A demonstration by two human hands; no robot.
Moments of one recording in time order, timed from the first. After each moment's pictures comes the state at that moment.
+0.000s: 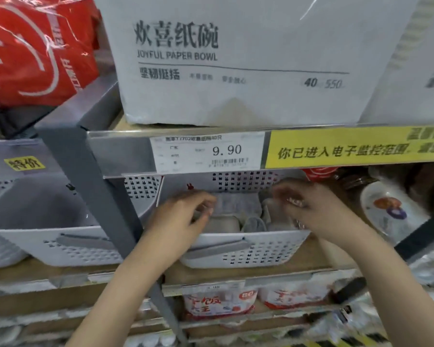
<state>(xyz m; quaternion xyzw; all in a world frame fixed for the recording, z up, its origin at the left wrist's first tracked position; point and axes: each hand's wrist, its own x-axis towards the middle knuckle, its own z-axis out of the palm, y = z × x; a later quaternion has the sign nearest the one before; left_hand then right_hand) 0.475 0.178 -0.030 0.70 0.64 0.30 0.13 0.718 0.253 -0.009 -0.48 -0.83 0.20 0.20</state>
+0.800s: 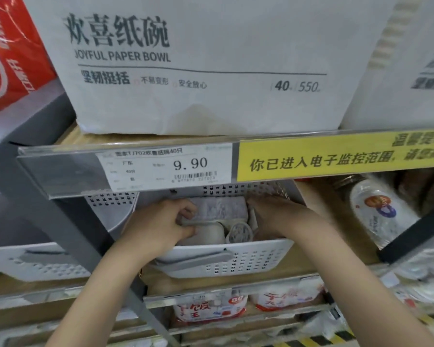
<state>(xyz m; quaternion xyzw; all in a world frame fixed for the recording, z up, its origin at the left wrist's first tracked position) 0.475 0.210 -0.024 0.66 0.71 0.13 0.22 0.688 0.301 -0.047 -0.52 -0.83 0.16 -0.11</state>
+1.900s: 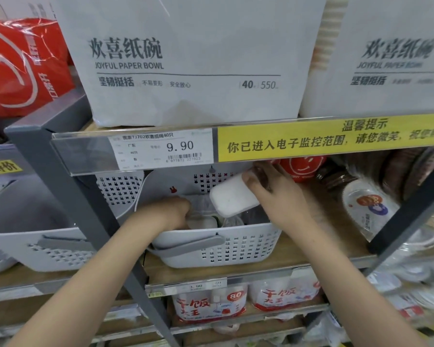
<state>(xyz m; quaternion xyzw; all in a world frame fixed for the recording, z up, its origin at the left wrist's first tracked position) 0.488 0.236 -0.029 0.69 0.68 -0.15 0.17 0.708 0.267 -0.032 -0.53 -0.76 0.15 0.34</state>
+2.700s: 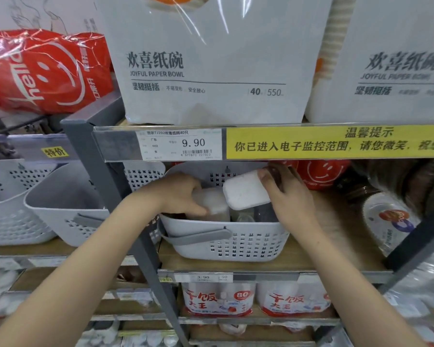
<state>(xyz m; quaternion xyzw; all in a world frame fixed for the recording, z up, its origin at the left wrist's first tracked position) 0.485 0.214 0.010 0.70 0.70 -0.01 0.12 0.710 0.264 -0.033 -0.50 -0.74 0.19 0.40</state>
